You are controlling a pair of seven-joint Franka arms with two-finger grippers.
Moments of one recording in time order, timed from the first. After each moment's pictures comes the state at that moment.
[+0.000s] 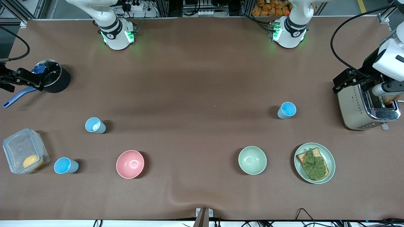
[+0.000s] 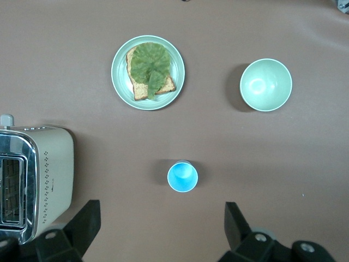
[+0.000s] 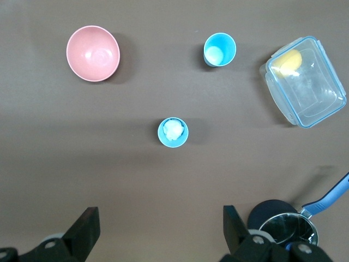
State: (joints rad) left arm 0.07 0.03 -0.20 -1.54 0.01 1.64 -0.20; right arm -0.04 0.10 -0.01 -1.42 0.00 1.49 -0.07
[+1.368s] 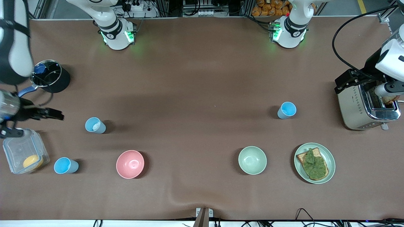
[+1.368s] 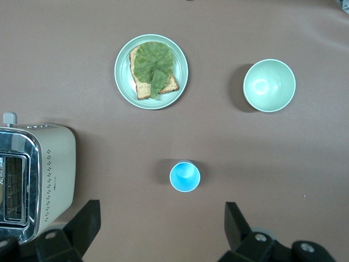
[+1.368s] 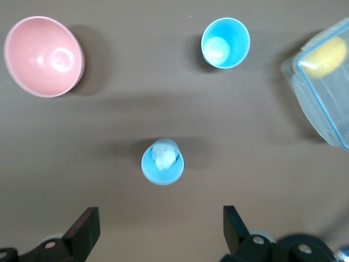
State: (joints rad) left arm 0.07 0.03 -0.19 -1.54 0.01 1.64 -0.20; right arm -0.07 0.30 -0.02 -1.59 0.02 1.80 -0.07
